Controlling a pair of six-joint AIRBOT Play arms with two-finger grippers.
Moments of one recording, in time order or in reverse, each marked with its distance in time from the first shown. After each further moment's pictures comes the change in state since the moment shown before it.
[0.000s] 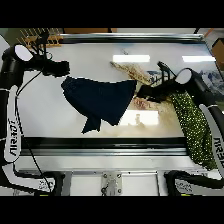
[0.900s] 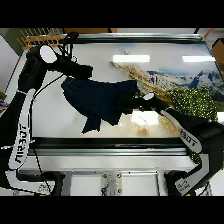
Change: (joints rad) left arm -0.206 0.016 0.000 0.001 0.005 0.002; right arm 0.259 -0.393 -0.064 0.664 -0.423 -0.232
